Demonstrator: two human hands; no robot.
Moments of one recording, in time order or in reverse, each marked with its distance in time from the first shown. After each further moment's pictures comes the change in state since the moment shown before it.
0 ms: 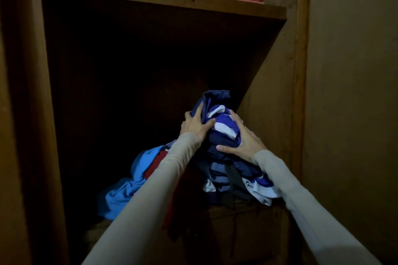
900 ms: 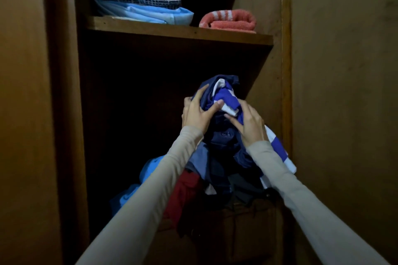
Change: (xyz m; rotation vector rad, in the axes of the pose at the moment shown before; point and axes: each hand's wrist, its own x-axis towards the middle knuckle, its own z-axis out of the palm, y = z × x) left_hand -0.035 0.056 -0.053 -0.304 0.305 0.250; right_hand -0.005 -0.070 -0.033 -0.198 0.646 -0.394
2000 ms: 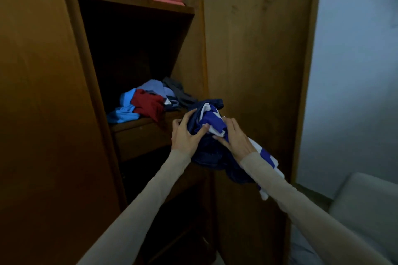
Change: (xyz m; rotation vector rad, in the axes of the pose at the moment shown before) left_hand -0.357 0.101 -0.145 -0.245 -0.452 -0.149; right_hand -0.284 -0.266 -0.246 -0.273 -0.416 0.416
